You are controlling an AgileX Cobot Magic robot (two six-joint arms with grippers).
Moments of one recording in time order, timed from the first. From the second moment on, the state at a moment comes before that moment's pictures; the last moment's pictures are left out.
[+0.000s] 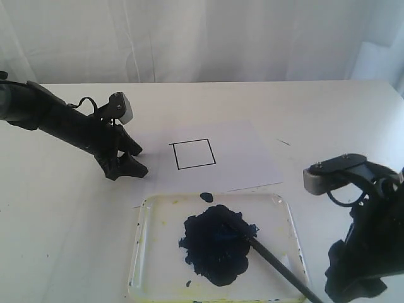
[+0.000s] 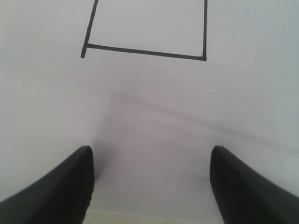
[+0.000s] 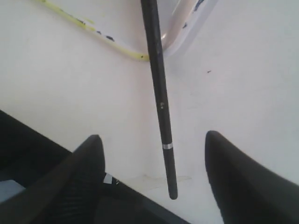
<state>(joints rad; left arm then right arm) -0.18 2.21 -1.46 -1.02 0.82 1.83 0.30 1.29 -0.73 0.26 1.10 -0.39</state>
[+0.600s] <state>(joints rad) -0.18 2.21 -1.46 -1.02 0.82 1.83 0.33 1.29 -0.53 0.27 0.73 -0.39</state>
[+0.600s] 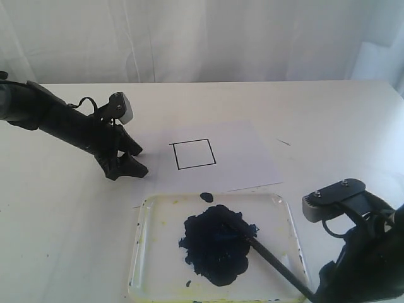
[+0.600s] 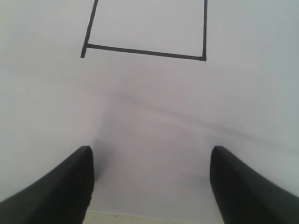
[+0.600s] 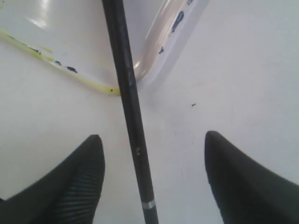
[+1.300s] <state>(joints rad) -0.18 2.21 -1.46 -1.02 0.82 1.83 0.33 1.30 -0.38 0.44 0.51 -0.59</state>
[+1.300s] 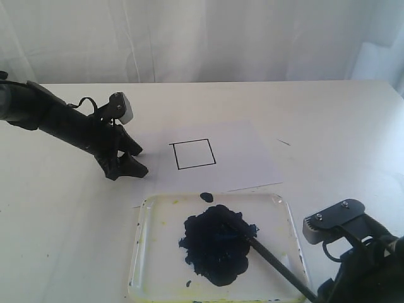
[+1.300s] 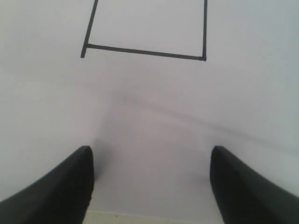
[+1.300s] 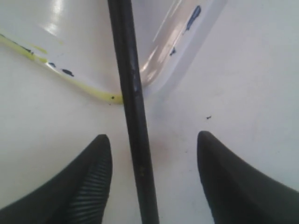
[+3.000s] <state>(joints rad) -0.18 2.21 -1.46 -1.02 0.82 1.83 0.33 1.39 -0.36 0.61 0.44 -0.79</state>
